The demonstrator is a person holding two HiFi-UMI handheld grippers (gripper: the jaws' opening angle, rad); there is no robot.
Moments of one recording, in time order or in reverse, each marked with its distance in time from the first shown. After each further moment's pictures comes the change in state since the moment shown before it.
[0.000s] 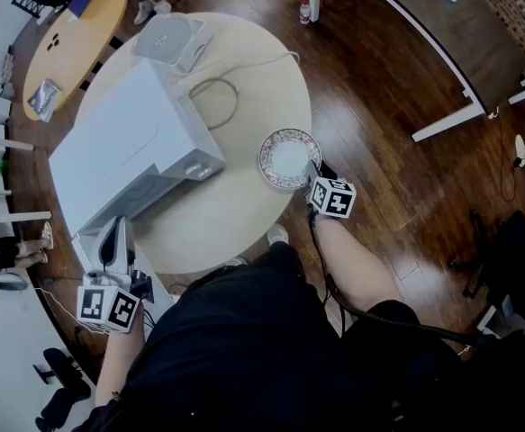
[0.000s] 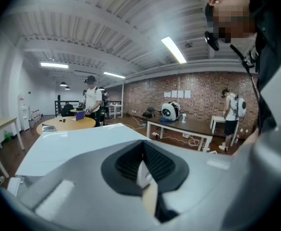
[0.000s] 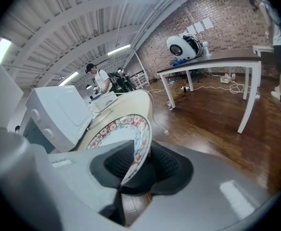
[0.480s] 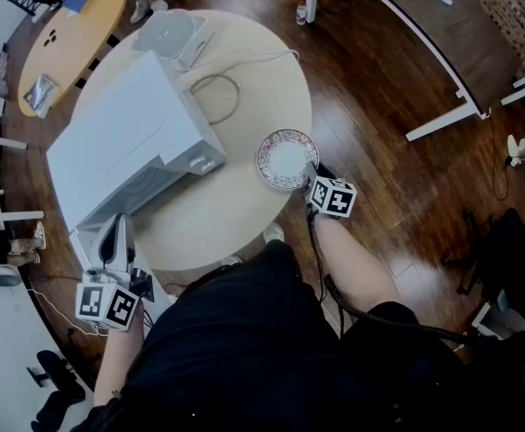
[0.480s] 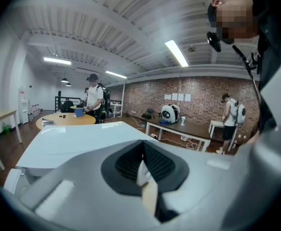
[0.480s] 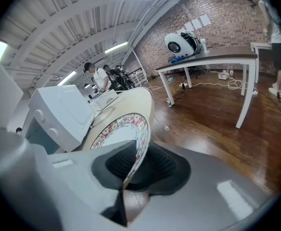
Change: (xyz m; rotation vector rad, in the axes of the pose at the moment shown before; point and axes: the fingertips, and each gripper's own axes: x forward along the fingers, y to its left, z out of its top) left arm -0.009 0.010 -0.006 -0.058 -0.017 -0.019; right arm -0.014 0.007 -0.008 0.033 0.034 -0.019
